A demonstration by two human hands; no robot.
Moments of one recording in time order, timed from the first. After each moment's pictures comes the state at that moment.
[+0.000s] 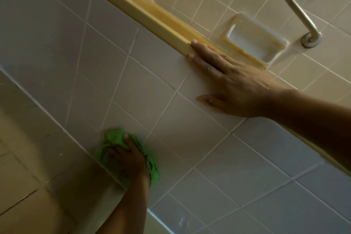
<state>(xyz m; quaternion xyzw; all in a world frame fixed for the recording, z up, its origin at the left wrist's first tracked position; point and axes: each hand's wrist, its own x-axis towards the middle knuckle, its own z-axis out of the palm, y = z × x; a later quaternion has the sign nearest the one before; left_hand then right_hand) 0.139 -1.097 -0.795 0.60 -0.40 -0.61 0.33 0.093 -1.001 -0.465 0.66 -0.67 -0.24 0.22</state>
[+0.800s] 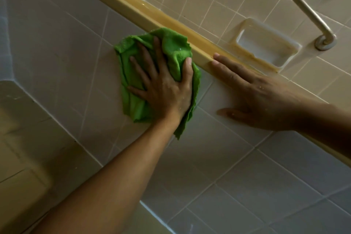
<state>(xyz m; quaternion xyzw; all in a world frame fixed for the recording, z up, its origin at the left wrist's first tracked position) 0.122 -1.176 -0.609 0.40 -0.61 -0.37 0.58 0.084 -1.005 -0.465 0.66 -0.71 -0.18 0.19</state>
